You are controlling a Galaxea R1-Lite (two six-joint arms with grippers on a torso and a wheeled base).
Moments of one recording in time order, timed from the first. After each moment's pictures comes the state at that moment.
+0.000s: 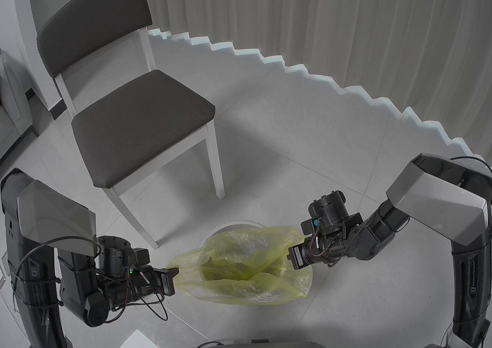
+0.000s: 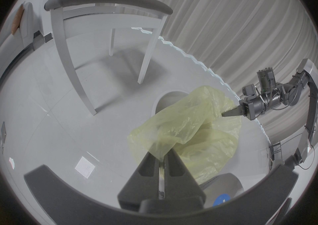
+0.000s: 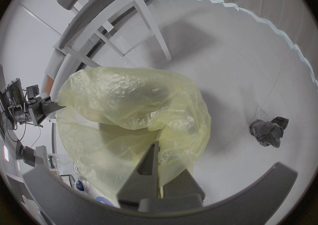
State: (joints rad) left arm -0.30 2.27 -0.18 -1.47 -0.20 -0.26; right arm 0.51 2.37 -1.08 -0.38 0.19 0.18
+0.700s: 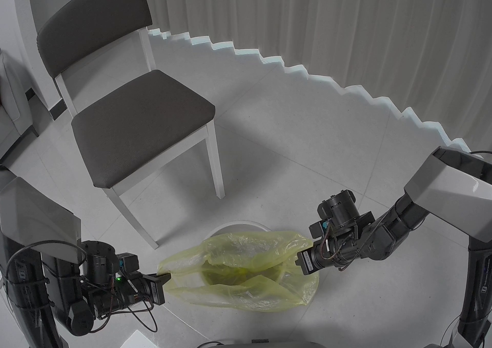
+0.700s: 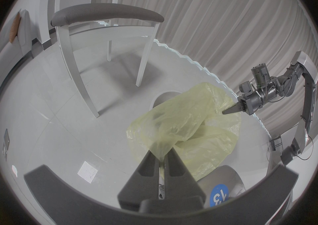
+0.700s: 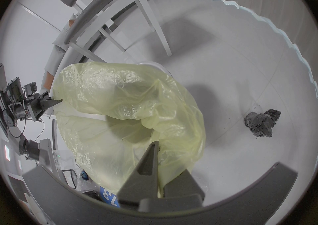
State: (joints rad) left arm -0.30 2.18 -0.02 -1.55 -0.21 -0.21; right arm 0.51 2.26 -0.98 -0.32 0.19 0.17
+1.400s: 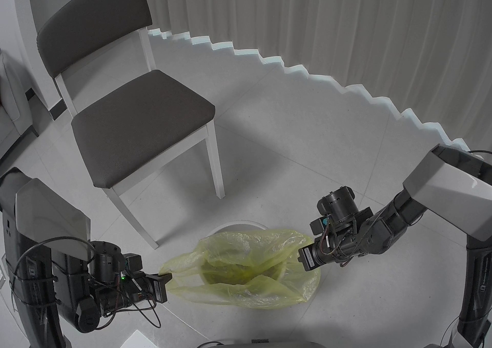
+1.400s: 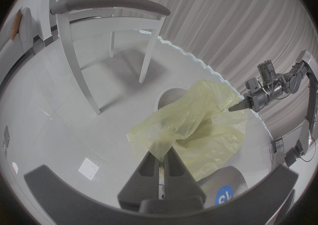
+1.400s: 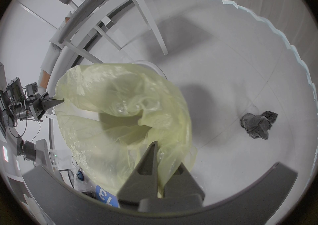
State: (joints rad) left arm -0.28 2.26 -0.07 -1.55 -0.21 -0.21; right arm 0.50 2.28 -1.04 -0.26 0.17 0.14
